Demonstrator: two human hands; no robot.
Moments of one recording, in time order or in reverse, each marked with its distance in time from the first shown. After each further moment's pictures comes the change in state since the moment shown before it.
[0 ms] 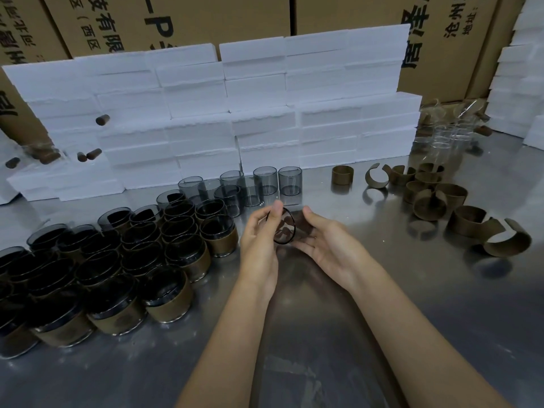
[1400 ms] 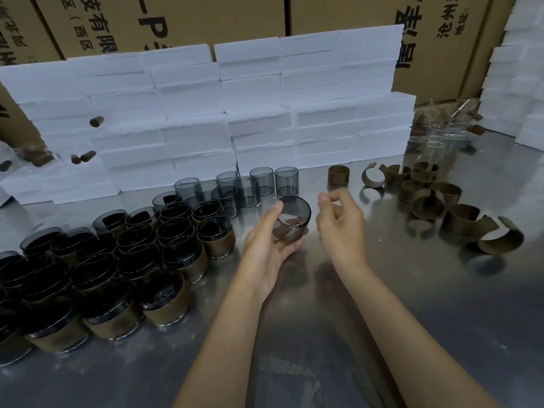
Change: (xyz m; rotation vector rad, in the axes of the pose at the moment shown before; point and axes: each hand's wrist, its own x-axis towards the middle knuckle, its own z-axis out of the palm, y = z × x) left_hand -0.001 0.005 0.002 0.027 -0.126 -0.196; right_hand 0.009 0.000 -0.006 -0.714 0.506 -0.643
